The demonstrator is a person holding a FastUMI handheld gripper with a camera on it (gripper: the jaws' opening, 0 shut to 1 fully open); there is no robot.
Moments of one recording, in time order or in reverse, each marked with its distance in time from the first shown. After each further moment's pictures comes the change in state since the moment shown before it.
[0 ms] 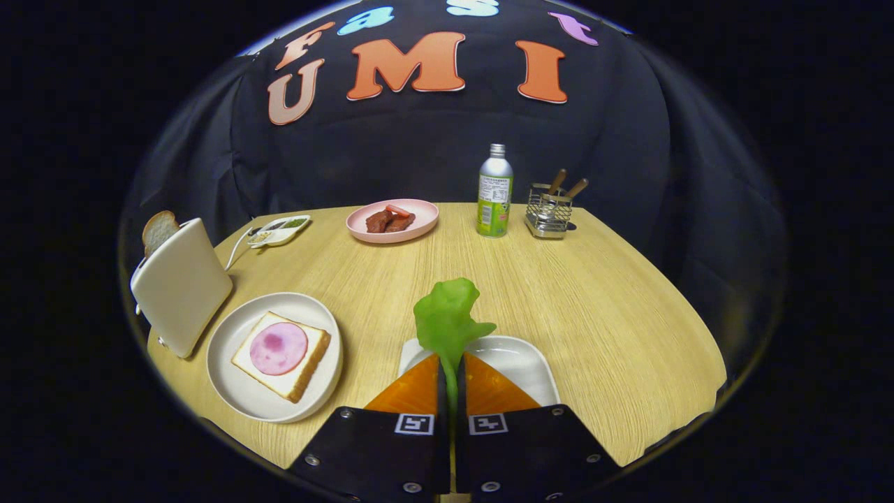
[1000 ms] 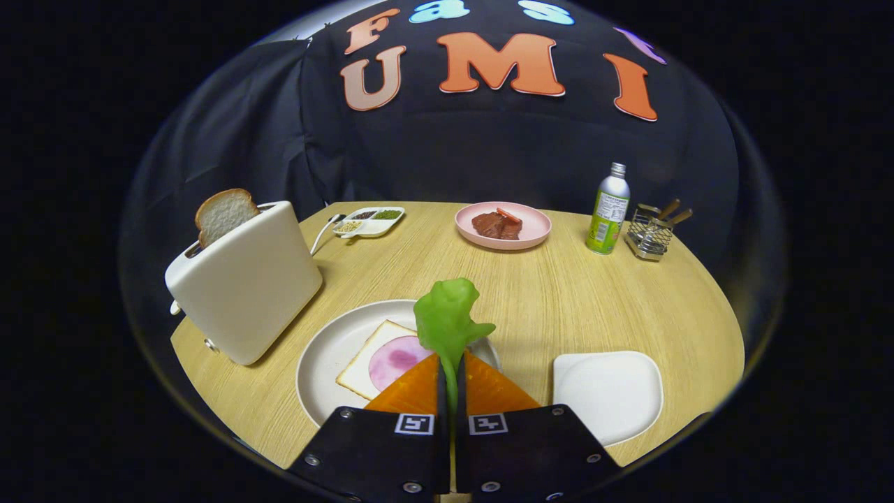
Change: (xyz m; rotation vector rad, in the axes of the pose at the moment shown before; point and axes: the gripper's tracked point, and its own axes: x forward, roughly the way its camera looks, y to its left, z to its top) arm 0.000 0.140 0.006 -0.116 0.022 0.233
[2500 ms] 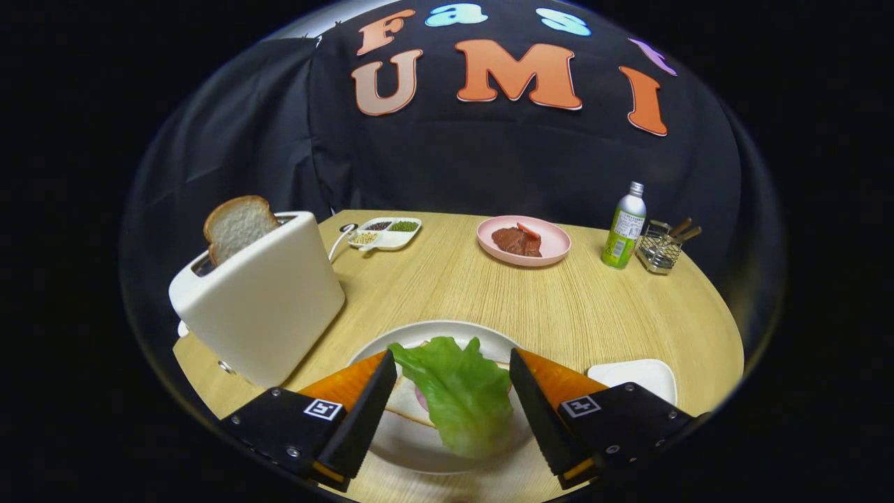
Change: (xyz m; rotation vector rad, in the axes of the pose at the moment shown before) arm -0.009 0.041 0.034 -0.005 -0.057 -0.037
